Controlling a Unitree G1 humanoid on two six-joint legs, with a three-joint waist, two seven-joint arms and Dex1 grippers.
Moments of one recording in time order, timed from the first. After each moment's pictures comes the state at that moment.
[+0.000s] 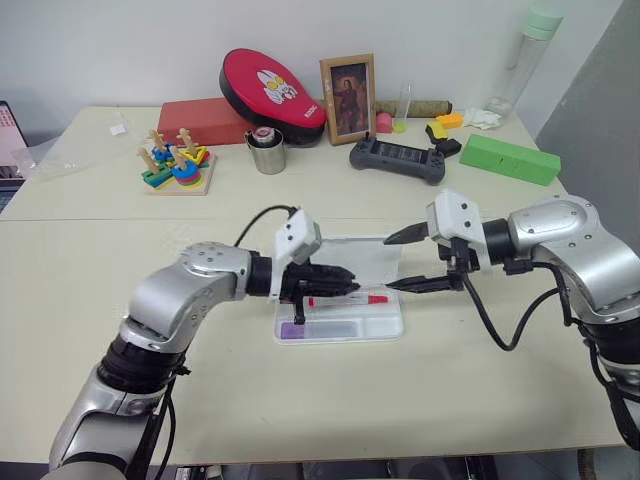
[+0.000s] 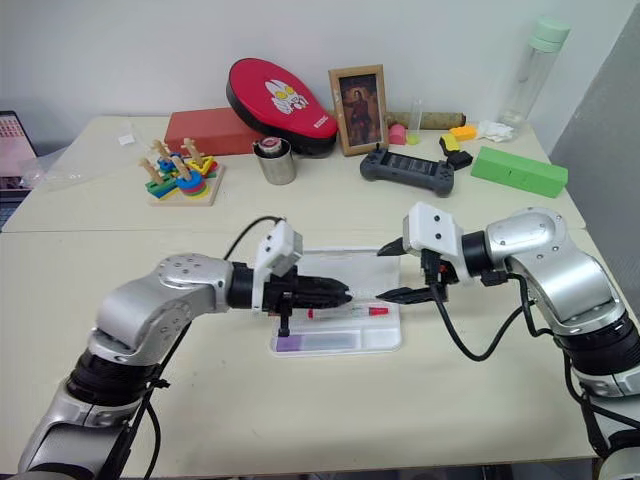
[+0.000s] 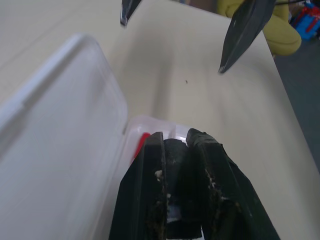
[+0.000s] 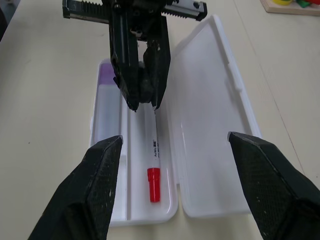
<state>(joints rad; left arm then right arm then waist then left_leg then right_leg) -0.58 0.63 -0.27 -0.25 -0.52 0.77 -1.02 -0.68 -0.85 0.24 -0.28 0.34 0.55 1.25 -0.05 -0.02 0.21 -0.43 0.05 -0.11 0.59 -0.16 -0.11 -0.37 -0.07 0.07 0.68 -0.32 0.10</state>
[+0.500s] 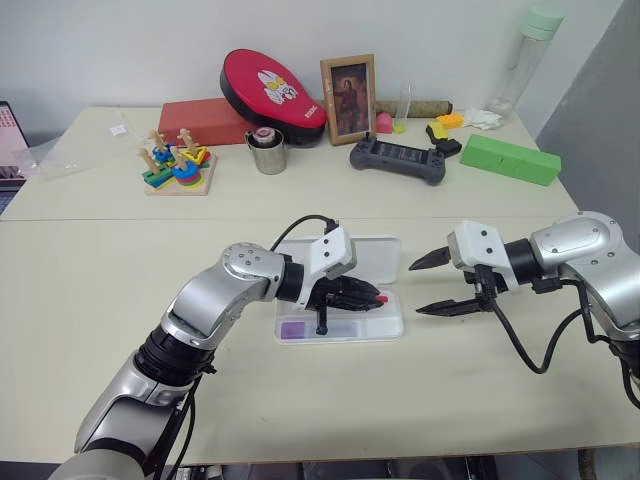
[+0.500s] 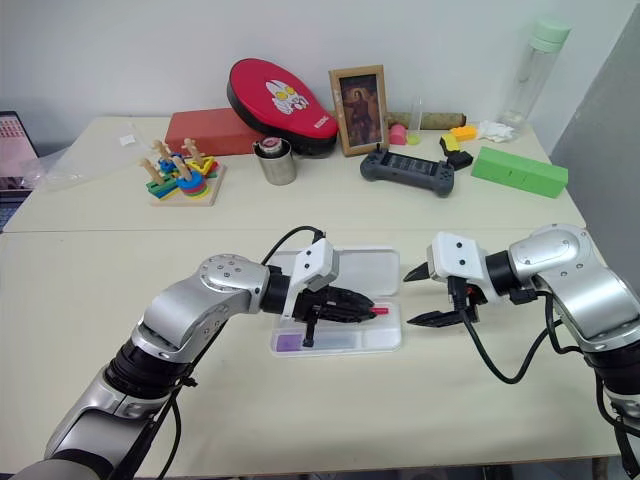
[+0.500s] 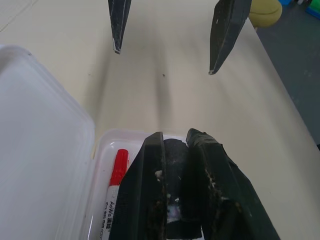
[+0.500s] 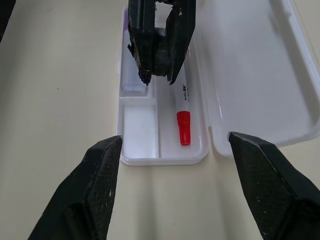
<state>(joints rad) -0.63 0.57 -0.39 -0.24 -0.40 0.71 -1.05 -0.57 -0.95 0.22 -0.28 0.32 0.49 1.31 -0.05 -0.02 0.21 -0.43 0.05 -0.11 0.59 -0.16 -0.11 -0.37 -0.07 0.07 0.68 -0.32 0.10</state>
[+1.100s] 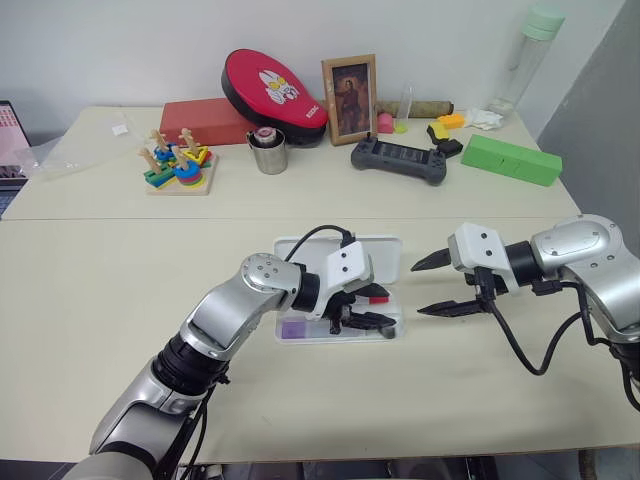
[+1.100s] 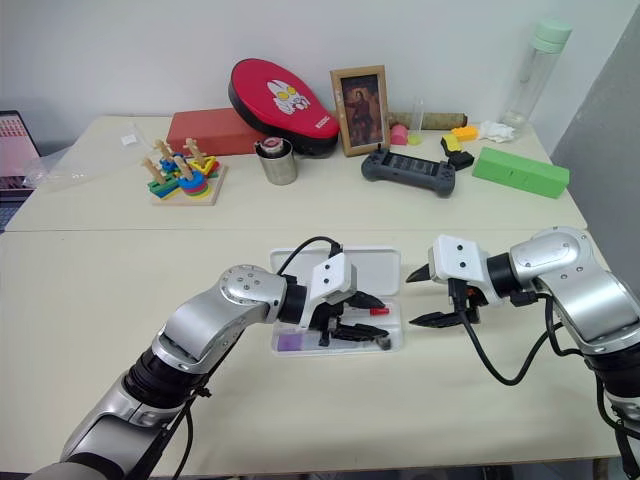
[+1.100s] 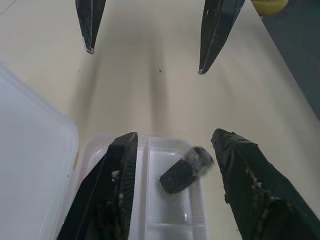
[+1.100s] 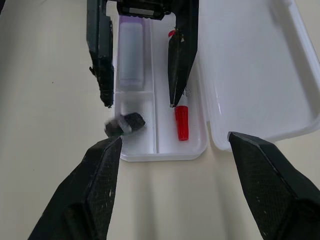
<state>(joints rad) -0.61 0.50 -0.43 -0.26 -0.33 0.69 -1.01 -0.57 -0.94 0.22 -0.28 0.30 0.49 1.31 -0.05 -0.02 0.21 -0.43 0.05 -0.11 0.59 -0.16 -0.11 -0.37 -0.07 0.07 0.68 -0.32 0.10</state>
